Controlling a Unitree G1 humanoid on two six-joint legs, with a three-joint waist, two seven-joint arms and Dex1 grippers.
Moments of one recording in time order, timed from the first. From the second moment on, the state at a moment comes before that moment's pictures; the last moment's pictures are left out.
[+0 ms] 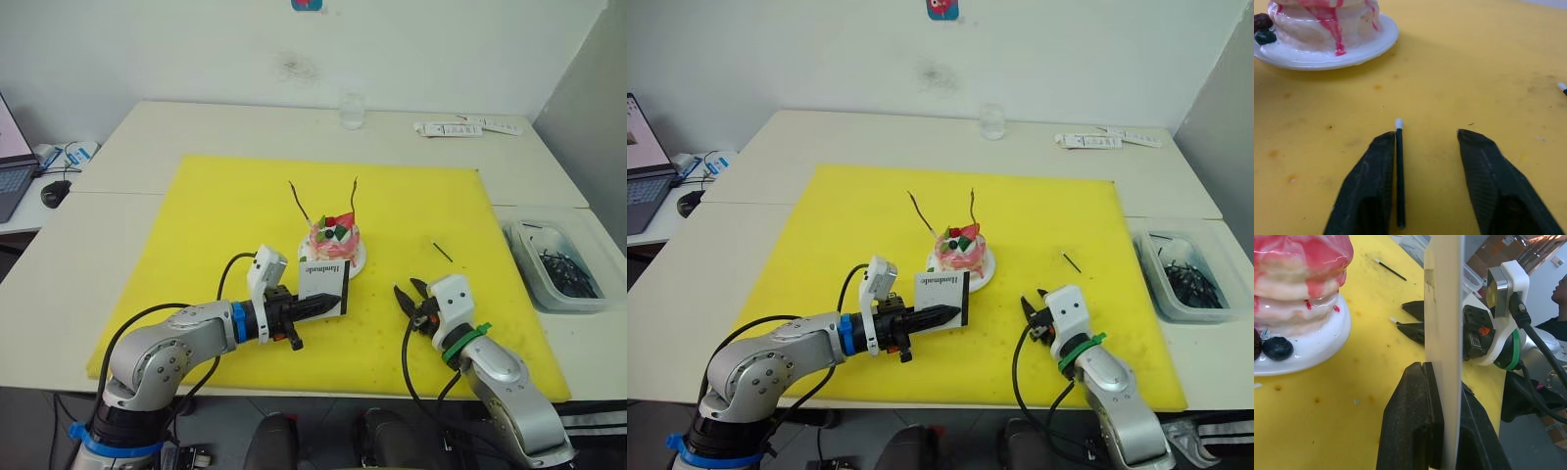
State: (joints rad) left arm -0.20 0.52 -0.01 -0.43 -0.92 0.97 -0.60; right arm 0.10 -0.32 0.13 -0.41 0.14 0.35 0.29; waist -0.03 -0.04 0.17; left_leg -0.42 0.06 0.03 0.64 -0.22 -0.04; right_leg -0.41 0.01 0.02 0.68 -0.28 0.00
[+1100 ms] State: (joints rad) left arm -0.20 0.52 -0.01 -0.43 -0.90 0.96 -0.60; right arm 0.08 -0.32 0.16 -0.46 0.10 0.45 0.33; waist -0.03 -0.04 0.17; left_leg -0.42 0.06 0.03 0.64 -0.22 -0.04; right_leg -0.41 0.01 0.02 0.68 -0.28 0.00
